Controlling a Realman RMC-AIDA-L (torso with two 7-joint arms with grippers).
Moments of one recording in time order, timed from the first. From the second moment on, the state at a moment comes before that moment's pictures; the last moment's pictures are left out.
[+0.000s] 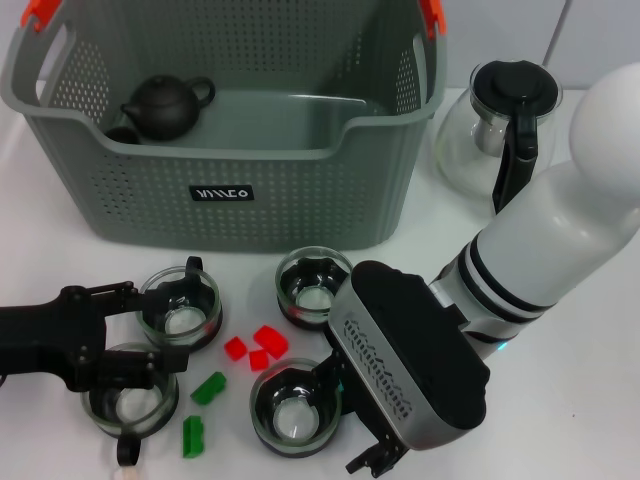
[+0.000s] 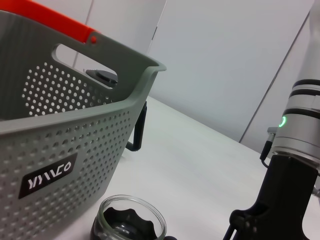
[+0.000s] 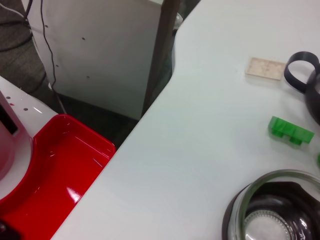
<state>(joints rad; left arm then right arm) -0.34 -2.01 -2.55 -0.76 -1.06 1.85 -1.44 0.76 2.11 -1.89 -1.10 -2.21 -1.36 1.60</state>
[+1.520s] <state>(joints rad) -0.35 -2.01 -2.55 -0.75 -1.06 1.84 -1.44 0.78 2.12 -1.95 -1.10 -2.21 -1.29 1.66</state>
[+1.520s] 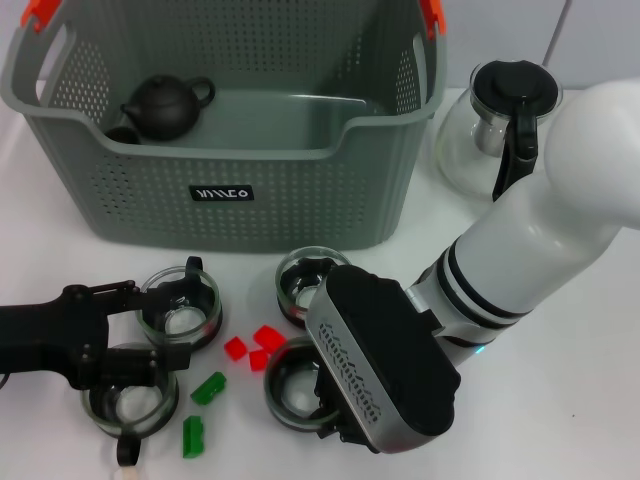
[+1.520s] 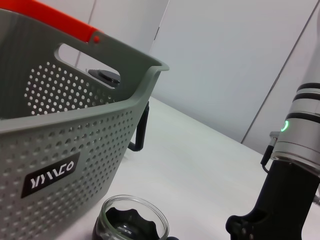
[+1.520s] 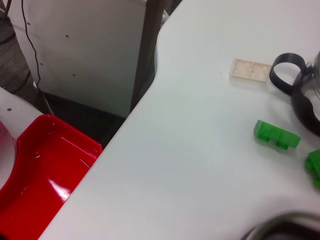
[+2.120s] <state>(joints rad) -0.34 -2.01 -2.55 -0.75 -1.06 1.84 -1.44 0.76 2.11 -1.90 -1.18 -2.20 -1.37 1.71</state>
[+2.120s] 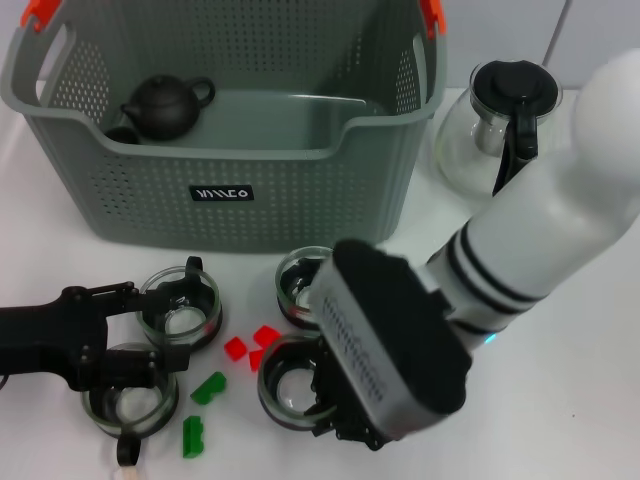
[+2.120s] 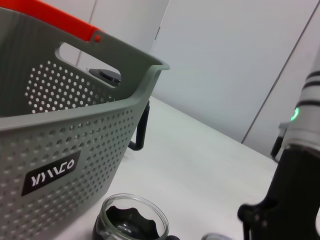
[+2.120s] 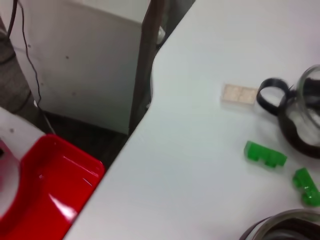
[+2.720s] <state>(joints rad) -0.36 -2.01 -2.55 -0.74 -1.06 1.80 -1.44 0.78 2.10 -1.44 -1.43 -2.12 -1.76 1.87</state>
